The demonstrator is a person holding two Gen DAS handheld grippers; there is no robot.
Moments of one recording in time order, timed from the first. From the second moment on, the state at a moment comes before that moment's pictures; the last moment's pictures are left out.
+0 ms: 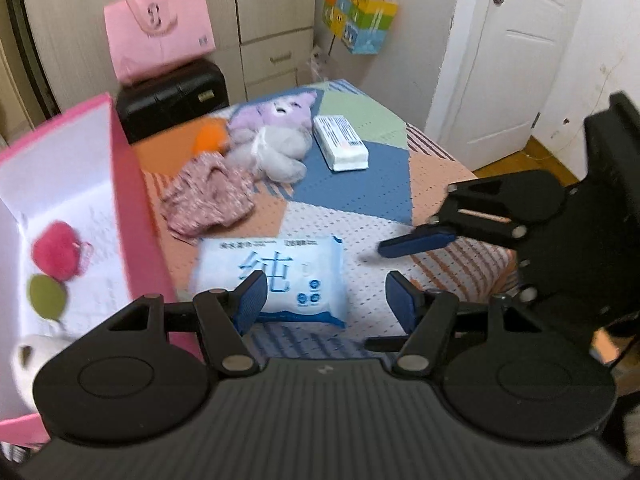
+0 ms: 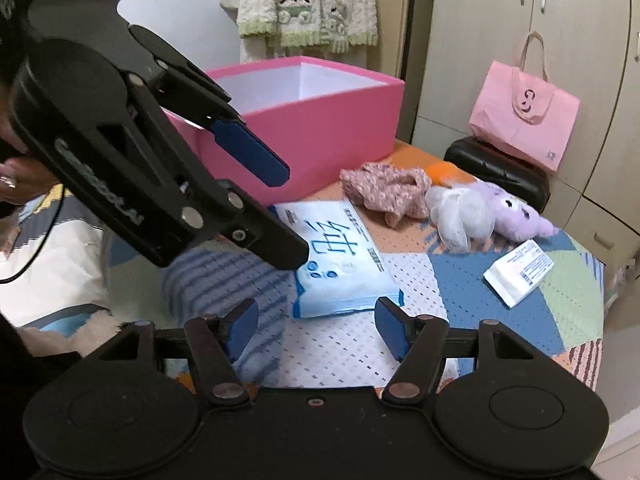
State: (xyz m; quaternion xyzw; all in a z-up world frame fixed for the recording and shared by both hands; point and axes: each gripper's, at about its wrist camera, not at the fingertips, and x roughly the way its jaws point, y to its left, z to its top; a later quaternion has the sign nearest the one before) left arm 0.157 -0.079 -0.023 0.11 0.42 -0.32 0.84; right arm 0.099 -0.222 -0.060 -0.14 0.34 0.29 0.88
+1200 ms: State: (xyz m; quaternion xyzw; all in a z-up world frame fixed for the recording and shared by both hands) left arm 0.190 -0.074 -0.061 -0.04 0.44 -0.30 0.84; right arm 0.167 -0.220 -0.088 -0.14 0.35 0.33 0.87
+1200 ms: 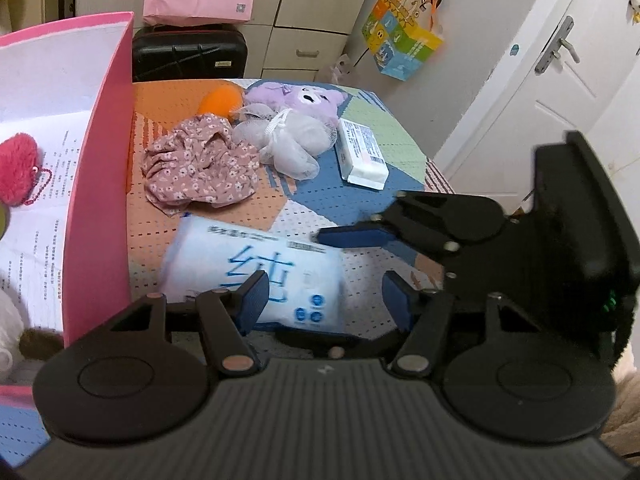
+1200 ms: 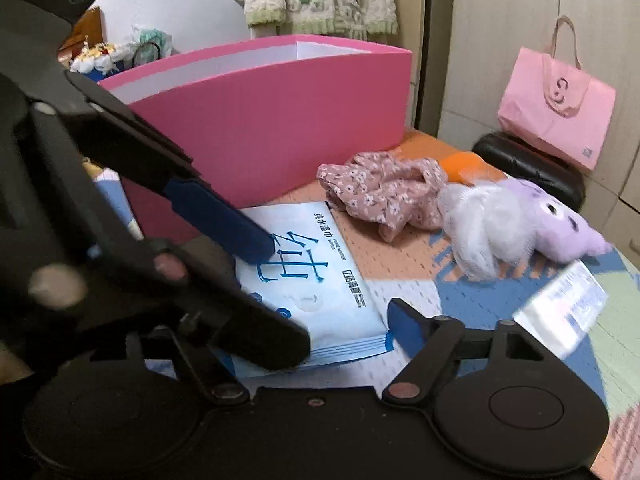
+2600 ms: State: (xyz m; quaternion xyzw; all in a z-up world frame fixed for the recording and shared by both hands) left arm 0.176 -0.101 -0.104 -0.03 0.37 -0.25 0.89; right arm 0.100 -0.249 -0.126 -0.04 0.22 0.17 0.96
